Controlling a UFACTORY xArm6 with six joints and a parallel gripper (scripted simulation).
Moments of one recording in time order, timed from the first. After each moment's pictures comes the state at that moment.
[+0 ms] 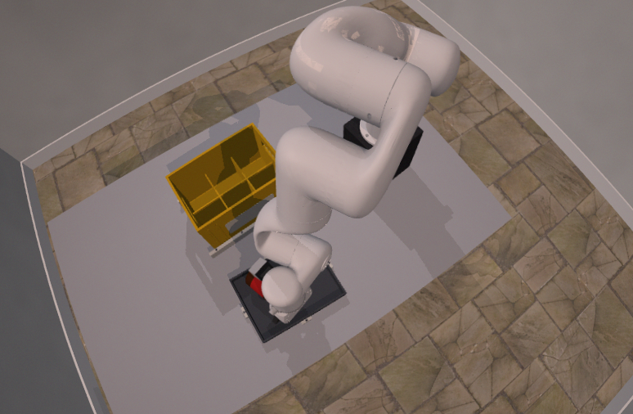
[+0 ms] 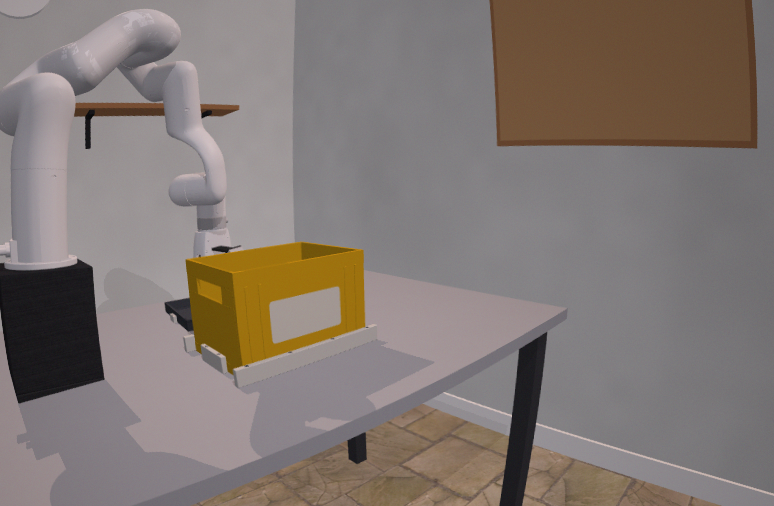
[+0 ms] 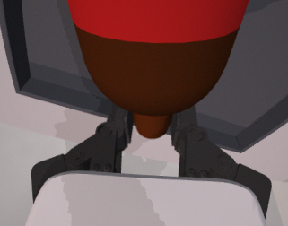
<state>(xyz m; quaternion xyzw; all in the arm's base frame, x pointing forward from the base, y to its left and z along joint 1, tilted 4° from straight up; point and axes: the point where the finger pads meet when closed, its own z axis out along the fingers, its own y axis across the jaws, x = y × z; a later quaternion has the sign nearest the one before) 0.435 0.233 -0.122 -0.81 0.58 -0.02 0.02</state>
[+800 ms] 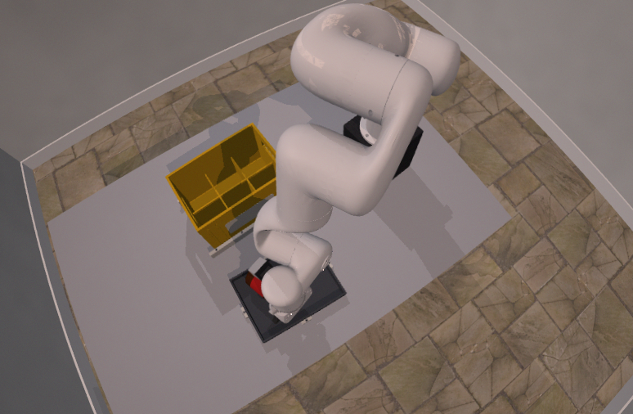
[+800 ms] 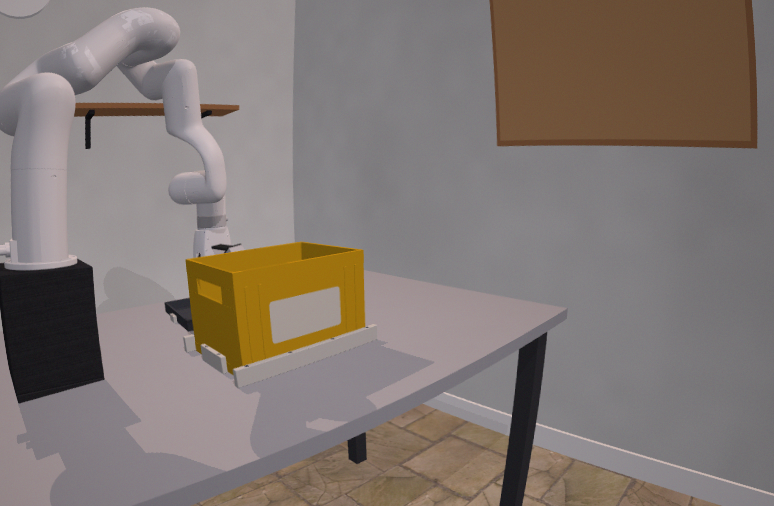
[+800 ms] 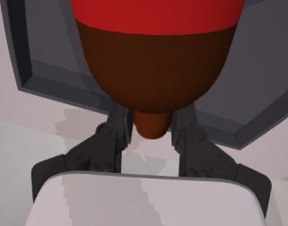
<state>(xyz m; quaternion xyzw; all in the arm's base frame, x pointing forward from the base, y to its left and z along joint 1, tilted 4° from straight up) 0.434 0.233 -0.118 -0.81 0.58 -0.02 0.02</state>
